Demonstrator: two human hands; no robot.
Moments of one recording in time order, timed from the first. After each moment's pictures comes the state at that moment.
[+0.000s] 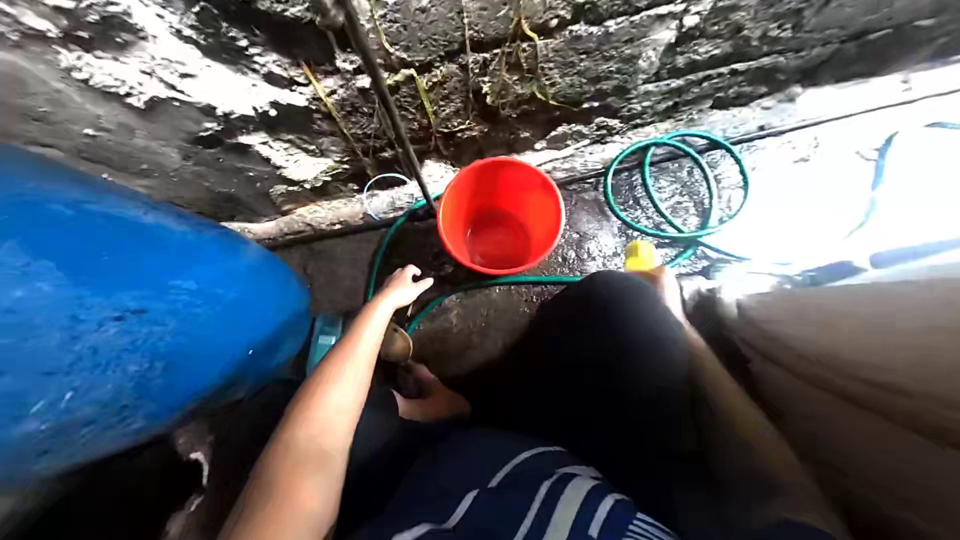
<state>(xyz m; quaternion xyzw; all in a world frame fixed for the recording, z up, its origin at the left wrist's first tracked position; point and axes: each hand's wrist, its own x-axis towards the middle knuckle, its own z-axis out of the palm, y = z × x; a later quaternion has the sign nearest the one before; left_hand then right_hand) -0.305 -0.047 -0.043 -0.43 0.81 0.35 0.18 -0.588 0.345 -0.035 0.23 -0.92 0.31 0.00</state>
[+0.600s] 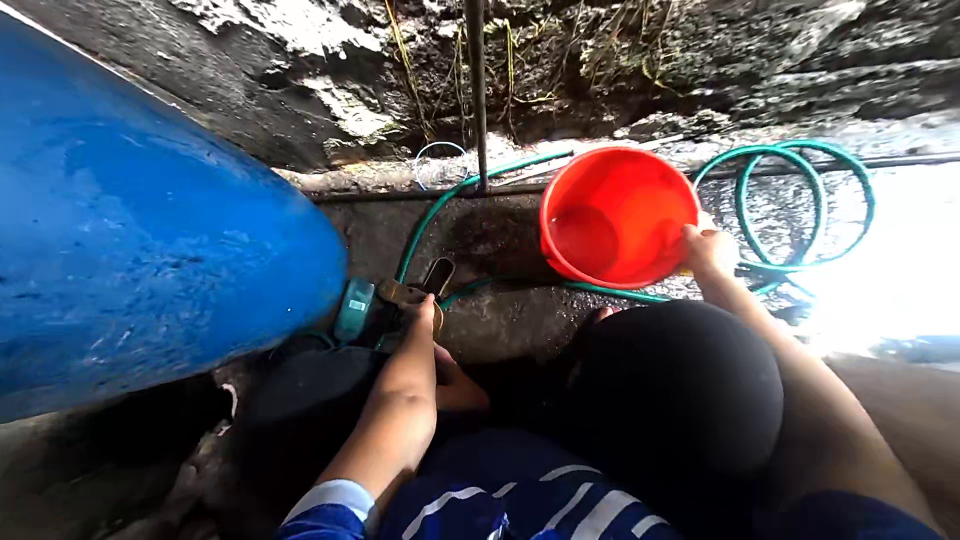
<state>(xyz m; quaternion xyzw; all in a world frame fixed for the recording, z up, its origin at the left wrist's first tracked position) -0.224 -0.019 -0.208 -0.82 0.41 0.40 -0.08 -0.683 0.225 -0.062 0.04 -0.94 0.24 -0.23</state>
